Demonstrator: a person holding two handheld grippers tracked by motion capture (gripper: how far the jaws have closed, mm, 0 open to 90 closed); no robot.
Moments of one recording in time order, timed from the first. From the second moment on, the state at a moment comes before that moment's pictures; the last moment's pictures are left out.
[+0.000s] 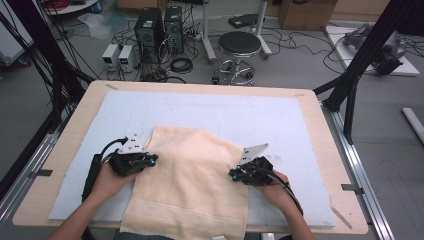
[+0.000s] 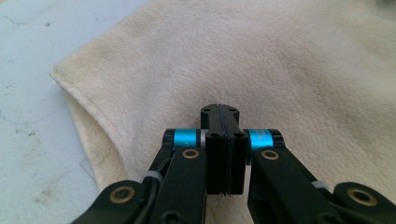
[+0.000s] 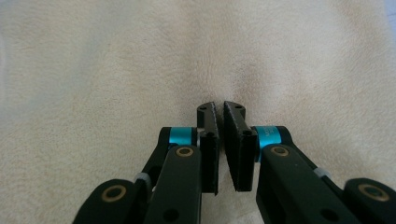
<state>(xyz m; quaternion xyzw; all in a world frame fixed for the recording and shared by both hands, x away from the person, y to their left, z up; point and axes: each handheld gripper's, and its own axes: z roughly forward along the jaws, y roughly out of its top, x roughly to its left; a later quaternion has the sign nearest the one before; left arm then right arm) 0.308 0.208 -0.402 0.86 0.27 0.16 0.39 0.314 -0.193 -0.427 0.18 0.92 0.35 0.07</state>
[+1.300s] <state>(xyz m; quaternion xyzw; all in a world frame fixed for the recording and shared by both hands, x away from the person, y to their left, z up) 0.306 0.202 -0.372 0.86 0.25 0.15 0.42 0.303 -0.193 -0.400 0.18 0.90 0.39 0.09</state>
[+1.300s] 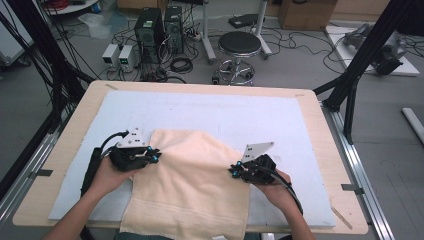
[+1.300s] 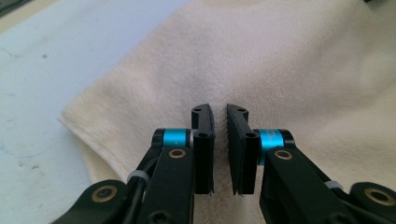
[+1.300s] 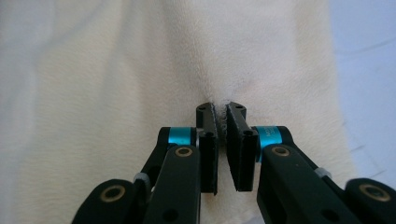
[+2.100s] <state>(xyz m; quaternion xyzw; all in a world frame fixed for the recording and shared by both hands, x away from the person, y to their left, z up) 0.254 0.233 -0.359 0.85 0.24 0.15 0.44 0.277 -0.185 -0.366 0.14 0.90 0.41 0.11</state>
